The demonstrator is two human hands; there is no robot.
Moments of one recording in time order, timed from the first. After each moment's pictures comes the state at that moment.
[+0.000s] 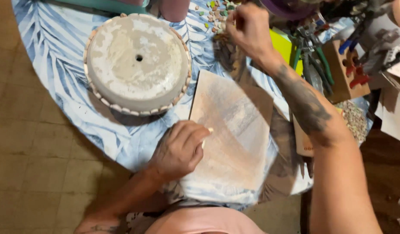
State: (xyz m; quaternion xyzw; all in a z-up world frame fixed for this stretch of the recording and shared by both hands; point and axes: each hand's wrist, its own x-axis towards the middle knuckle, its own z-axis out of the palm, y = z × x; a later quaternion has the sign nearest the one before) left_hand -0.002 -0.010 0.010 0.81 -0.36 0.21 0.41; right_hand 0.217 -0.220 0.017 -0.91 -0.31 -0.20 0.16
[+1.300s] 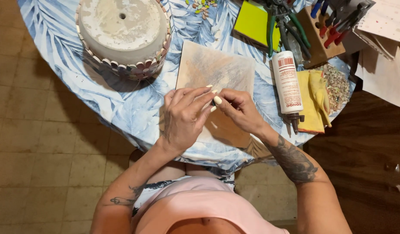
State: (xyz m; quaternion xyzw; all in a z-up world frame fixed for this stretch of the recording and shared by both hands) left_hand -0.046 -0.048 0.021 0.83 -0.24 0.22 0.45; right_hand -0.029 -0.213 0.040 -0.82 -0.21 0.05 0.53
